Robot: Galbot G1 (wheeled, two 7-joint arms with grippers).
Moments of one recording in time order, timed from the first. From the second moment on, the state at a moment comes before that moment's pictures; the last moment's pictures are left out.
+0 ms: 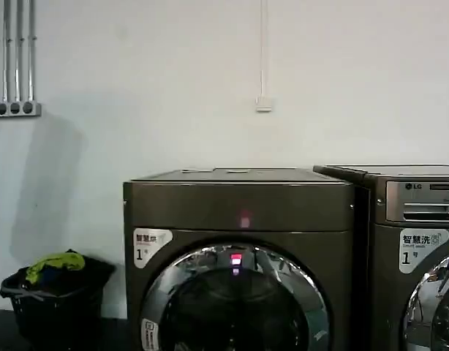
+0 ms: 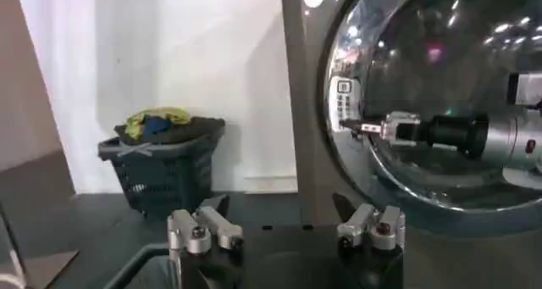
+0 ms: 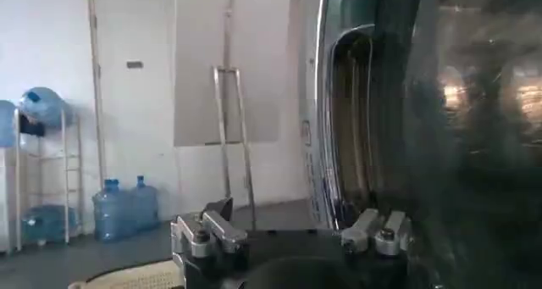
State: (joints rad) left arm 1.81 -1.61 -0.89 -2.57 -0.10 0.37 0.14; right arm -0.09 1.42 -0.57 0.92 1.02 0.18 -0.68
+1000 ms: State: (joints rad) left arm 1.58 -1.37 -1.11 -2.28 -0.35 0.21 0.41; right arm -0.13 1.29 -0.63 1.10 1.03 0.15 -0.79
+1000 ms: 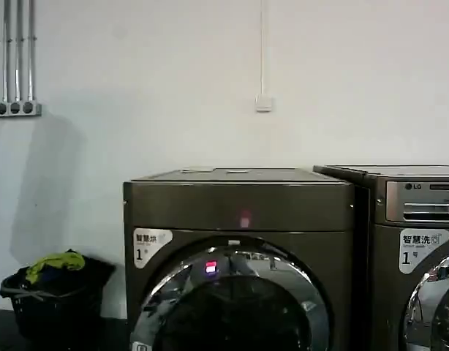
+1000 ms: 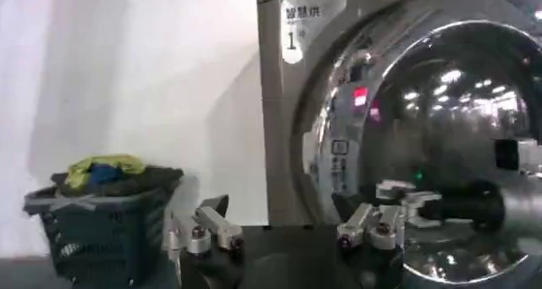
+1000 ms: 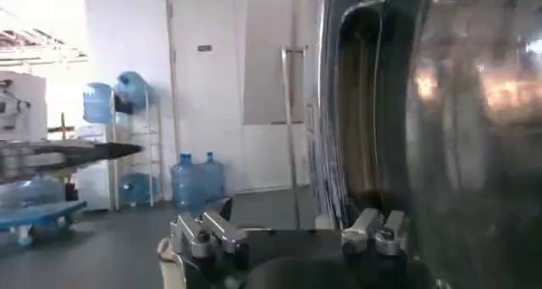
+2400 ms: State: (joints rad) left arm 1.20 -0.99 -0.85 -1.70 -0.47 -0.06 0.52; right arm -0.18 1.13 -0.63 1.26 1.06 0.11 -0.88
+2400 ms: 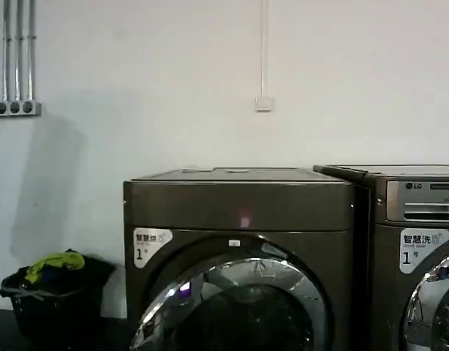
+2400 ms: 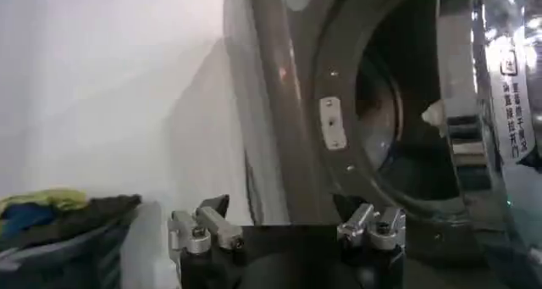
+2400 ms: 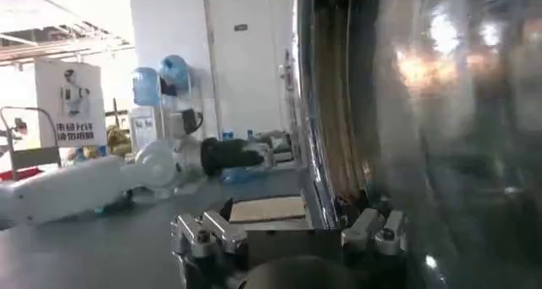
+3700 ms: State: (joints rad) left arm 0.80 -0.86 -0.37 -1.36 -0.45 -0.26 0.72; right arm -0.23 0.96 -0.61 1.39 1.09 0.11 -0.93
